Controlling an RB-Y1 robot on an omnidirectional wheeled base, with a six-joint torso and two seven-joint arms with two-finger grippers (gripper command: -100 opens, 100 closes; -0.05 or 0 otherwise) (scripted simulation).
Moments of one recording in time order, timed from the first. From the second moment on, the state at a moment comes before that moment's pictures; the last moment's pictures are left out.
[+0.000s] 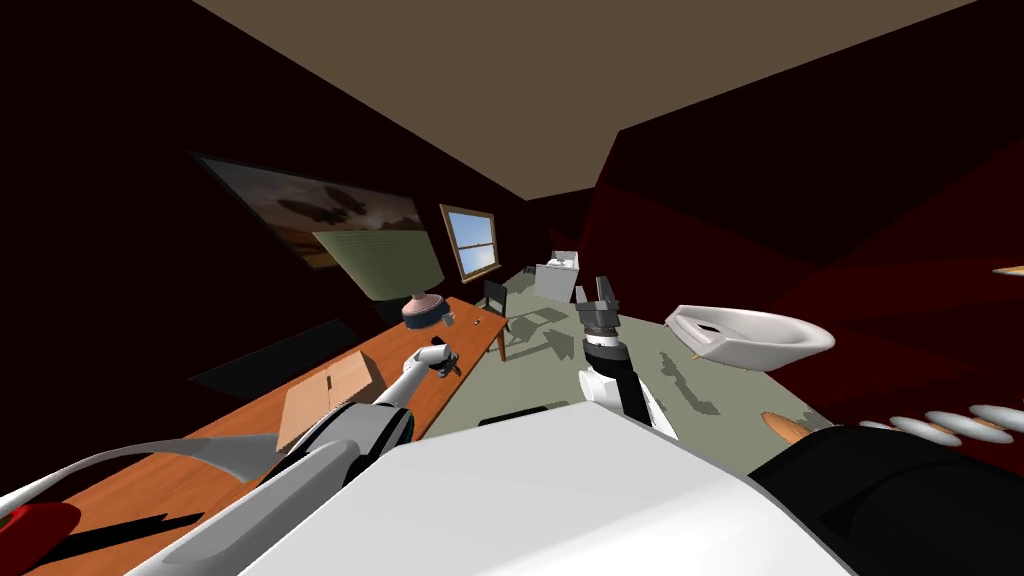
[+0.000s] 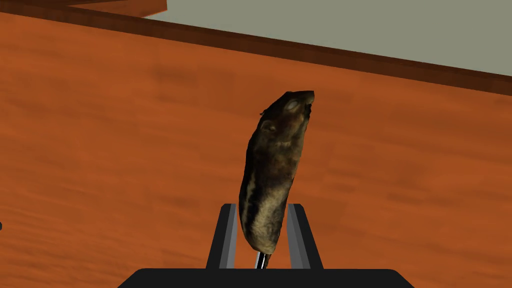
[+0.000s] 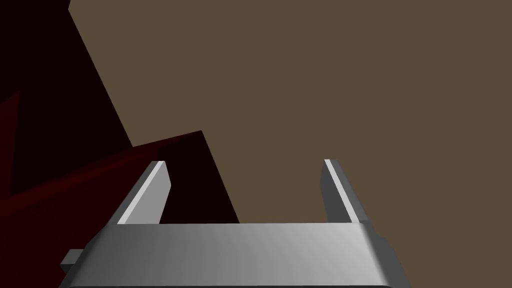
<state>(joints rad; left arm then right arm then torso) -0.55 0.40 -0.17 -0.67 0.45 0.95 -0.54 0.48 0.04 -0.03 -2.36 0.10 -0.54 -0.10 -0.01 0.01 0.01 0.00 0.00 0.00</state>
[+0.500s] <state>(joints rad) -0.57 0.43 -0.16 -0.76 0.46 1.03 -0.58 0.48 0.04 -0.03 -2.36 0.10 -0.54 -0.10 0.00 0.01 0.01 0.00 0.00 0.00</state>
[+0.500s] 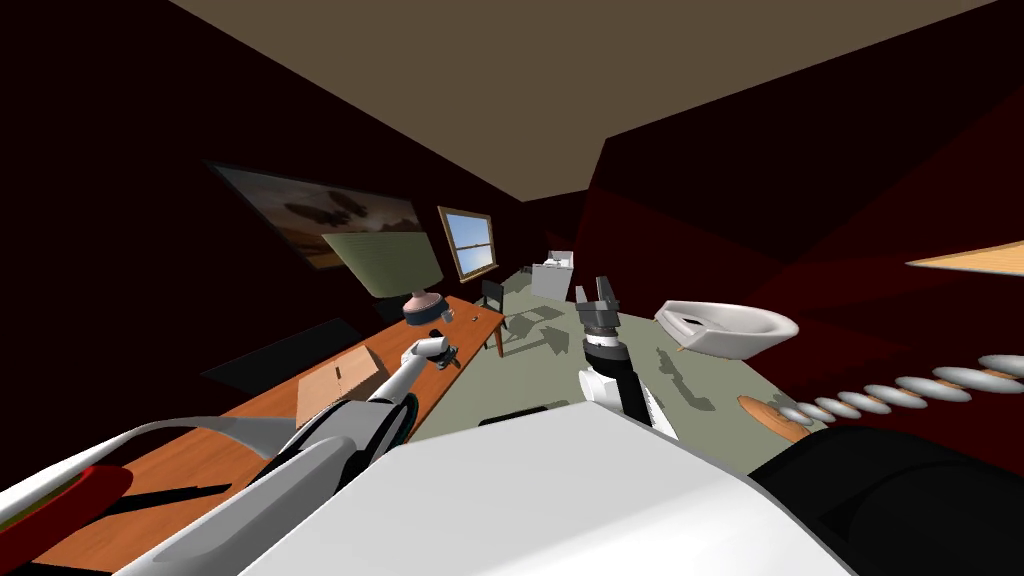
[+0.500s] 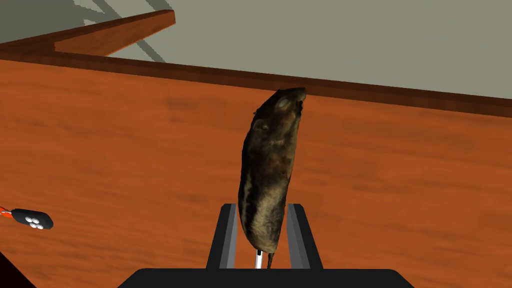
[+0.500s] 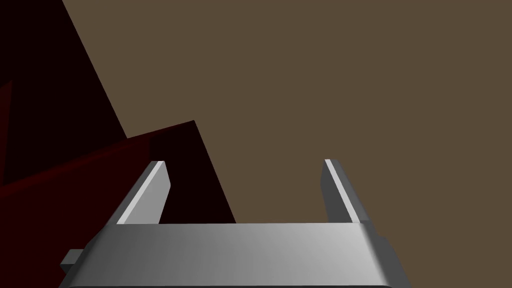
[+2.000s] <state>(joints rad) -0.68 0.57 -0.21 -0.80 0.57 1.19 -0.66 0.48 0.04 -0.03 -2.36 0.10 -0.54 -0.10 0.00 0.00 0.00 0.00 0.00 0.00</state>
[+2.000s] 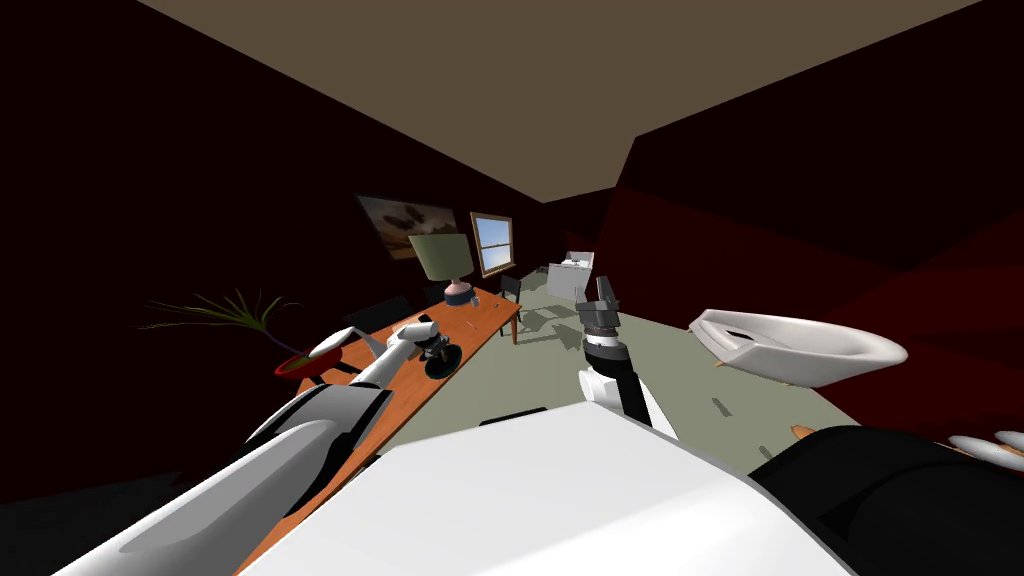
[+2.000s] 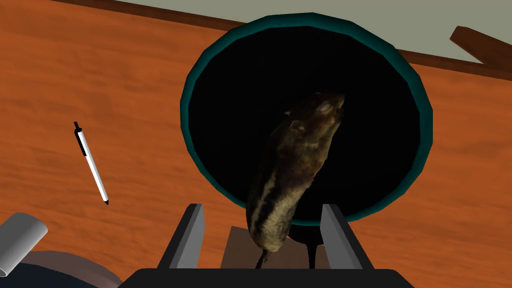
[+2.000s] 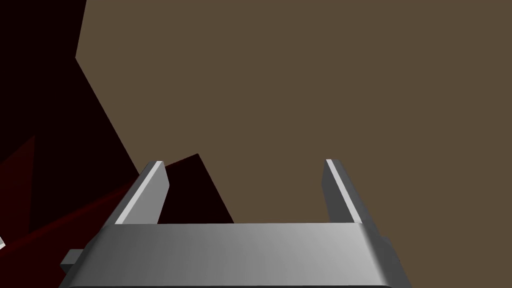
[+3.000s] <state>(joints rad) -0.72 0.62 -0.21 -0.84 0.61 1.27 -0.68 0.48 0.04 -0.03 -2.36 0.10 -0.54 -0.10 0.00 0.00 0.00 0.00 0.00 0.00</state>
